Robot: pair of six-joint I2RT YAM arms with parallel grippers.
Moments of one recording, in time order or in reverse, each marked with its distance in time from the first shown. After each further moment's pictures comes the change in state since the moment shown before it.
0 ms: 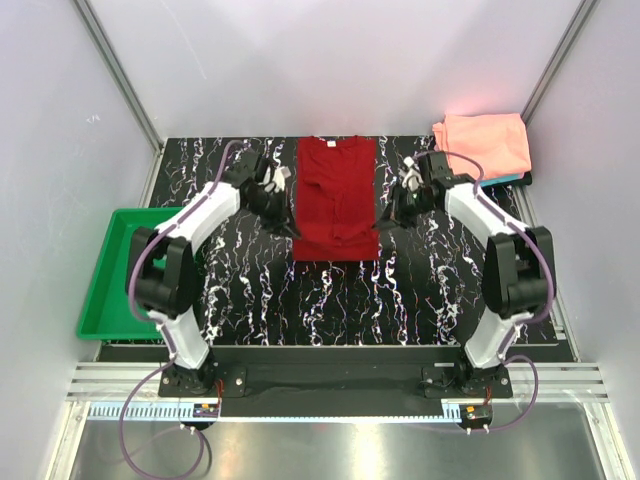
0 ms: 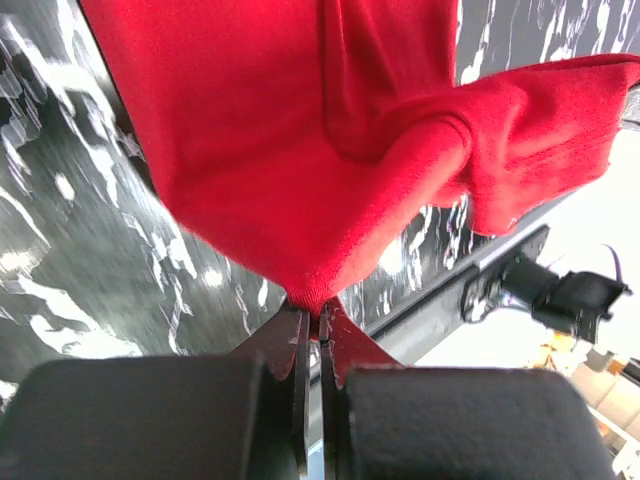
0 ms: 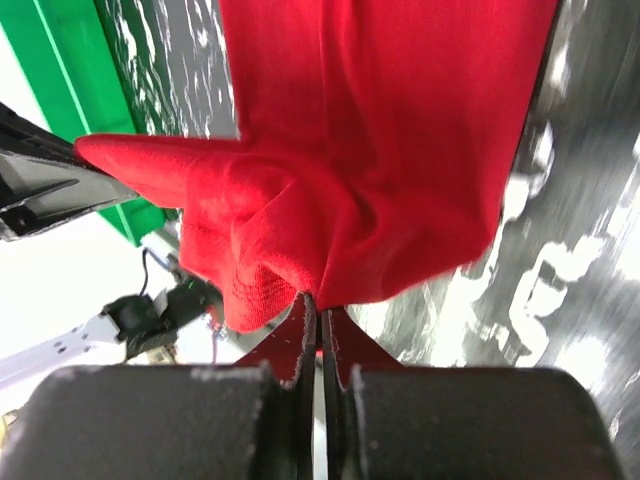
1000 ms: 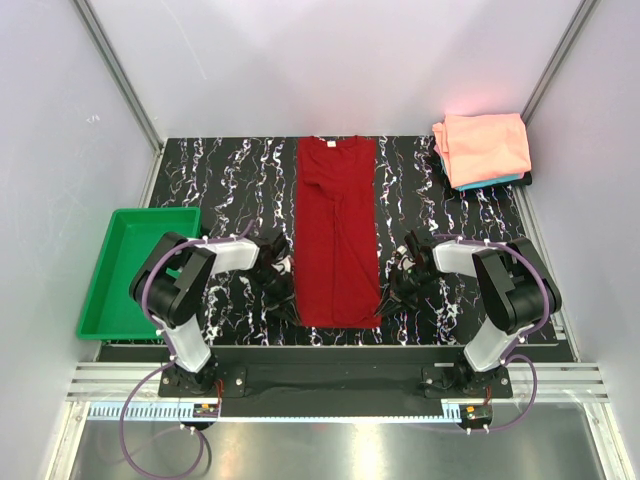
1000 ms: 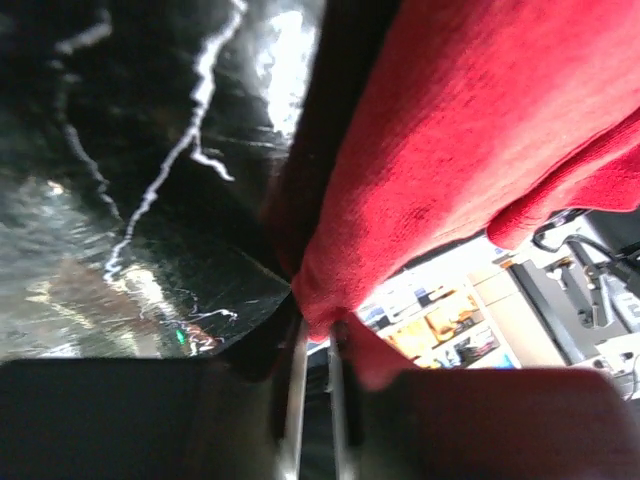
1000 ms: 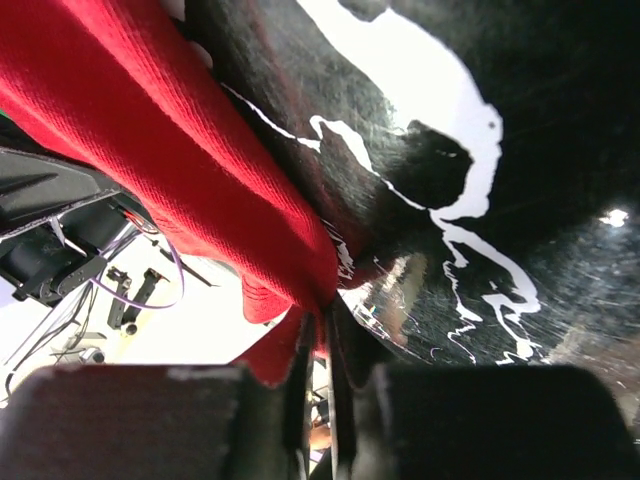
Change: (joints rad) left arm -0.171 0.005 -0.526 0.105 0.070 -0.246; right arm 0.118 -0.054 -0.566 0.099 -0.037 0.119
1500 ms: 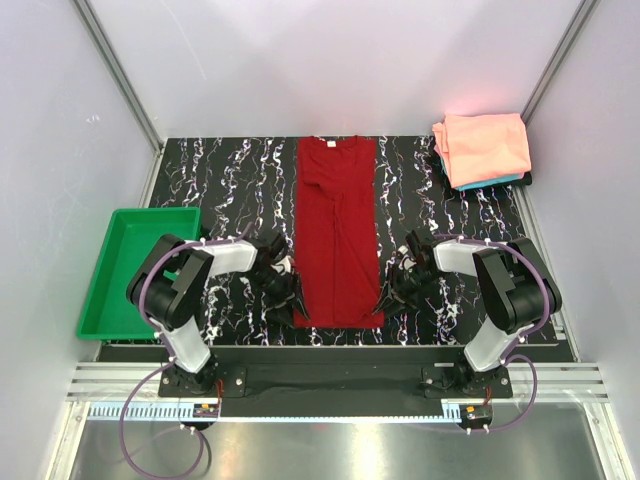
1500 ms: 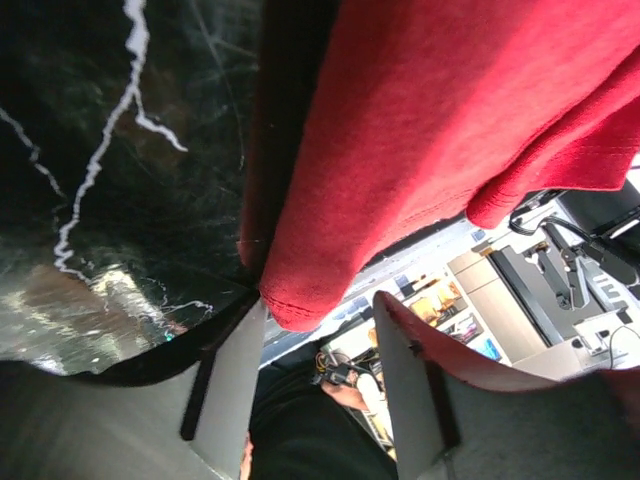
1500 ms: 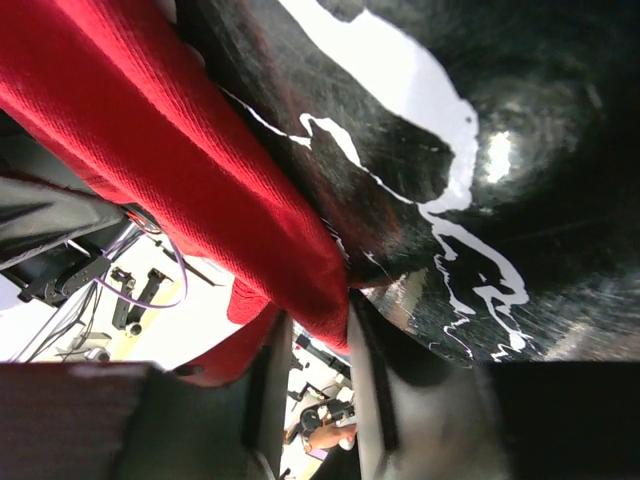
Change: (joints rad) left arm 0.000 -0.023 -0.025 0.030 0.058 -0.016; right arm -0.010 0.002 0.005 -0.014 0.000 0.000
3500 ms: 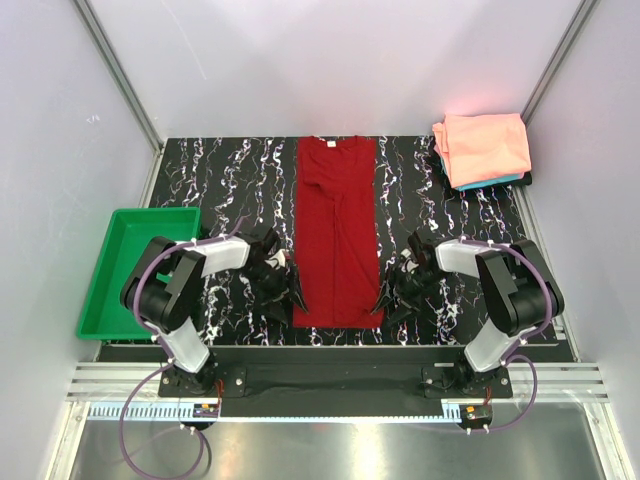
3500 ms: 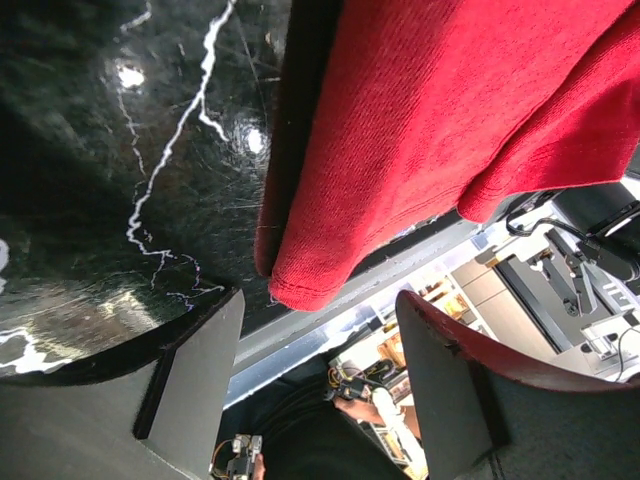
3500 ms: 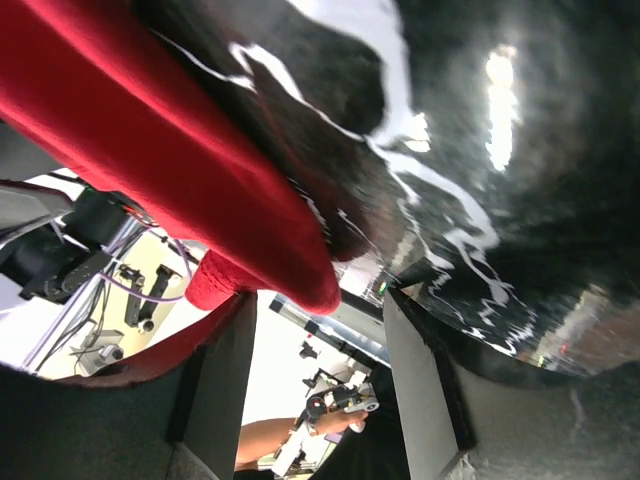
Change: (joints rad) left arm 0.063 -0.032 0.008 -0.022 -0.011 0.068; right arm -0.009 -0.023 -0.001 -0.081 0.014 0.006
